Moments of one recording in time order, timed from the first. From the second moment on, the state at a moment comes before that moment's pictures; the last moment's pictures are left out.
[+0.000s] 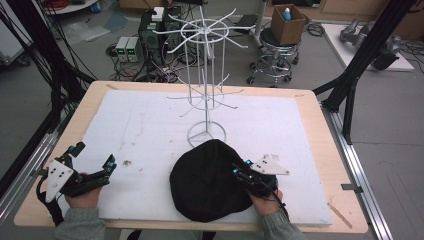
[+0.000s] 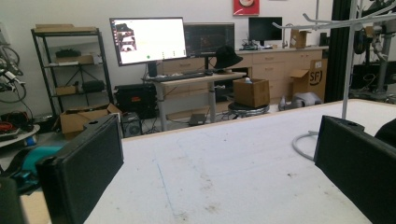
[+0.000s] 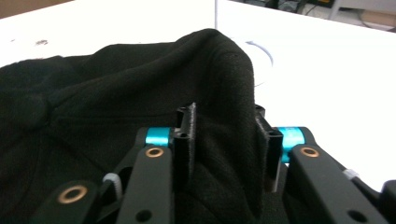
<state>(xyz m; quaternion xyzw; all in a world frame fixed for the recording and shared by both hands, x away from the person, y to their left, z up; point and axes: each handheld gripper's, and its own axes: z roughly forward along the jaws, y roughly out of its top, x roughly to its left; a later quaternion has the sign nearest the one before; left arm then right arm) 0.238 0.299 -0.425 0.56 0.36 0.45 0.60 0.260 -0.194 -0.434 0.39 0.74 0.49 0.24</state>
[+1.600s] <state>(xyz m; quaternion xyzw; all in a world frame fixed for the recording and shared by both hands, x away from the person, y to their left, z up) 0.238 0.299 -0.425 0.56 0.36 0.45 0.59 0.262 -0.274 -0.405 0.53 0.57 0.60 0.18</state>
